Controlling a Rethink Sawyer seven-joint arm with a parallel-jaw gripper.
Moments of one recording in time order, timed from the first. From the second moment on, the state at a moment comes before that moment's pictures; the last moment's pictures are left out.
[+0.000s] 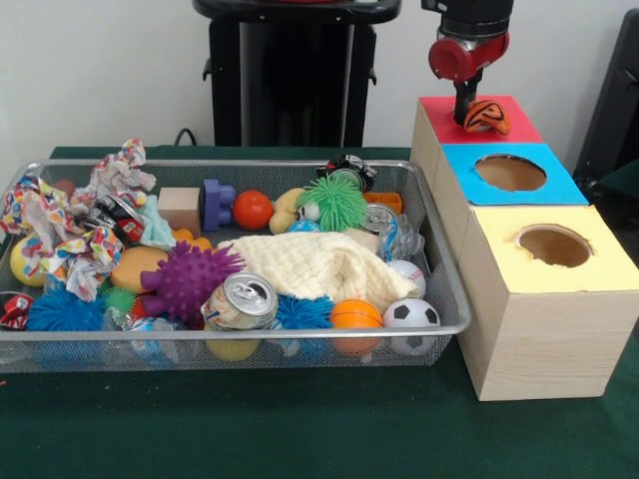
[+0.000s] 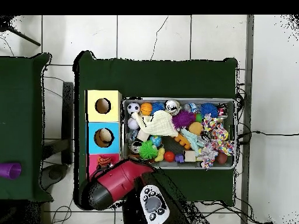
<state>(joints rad) -0.24 -0.86 0.41 2.13 -0.52 0.37 1.50</state>
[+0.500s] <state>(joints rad) -0.26 -0.93 0.41 2.14 -0.48 0.43 1.50</state>
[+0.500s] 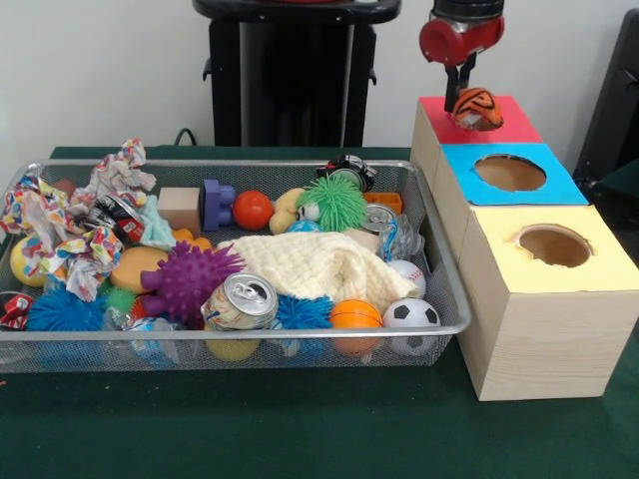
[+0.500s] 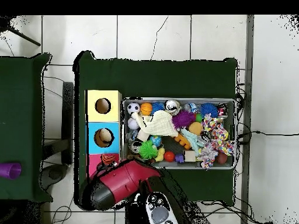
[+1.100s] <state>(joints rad) -0.30 -1.00 0.41 2.14 -0.47 0.47 1.50</state>
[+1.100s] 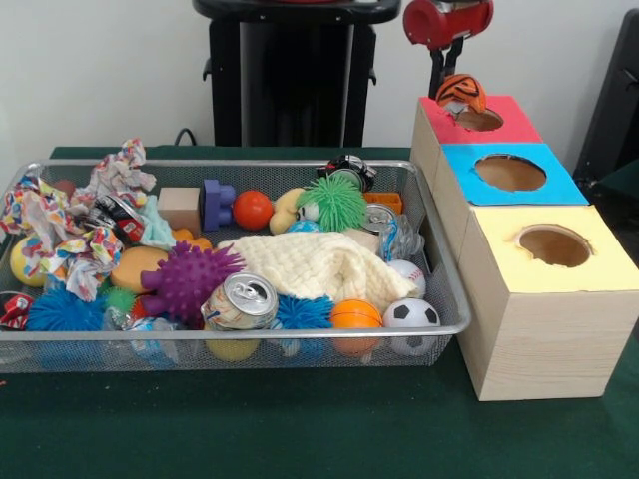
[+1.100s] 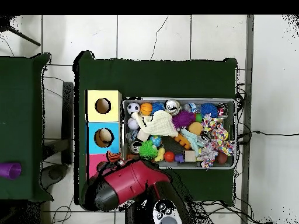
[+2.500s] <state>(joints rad) -0.22 -0.97 0.40 2.24 -0.47 0.44 1.50</state>
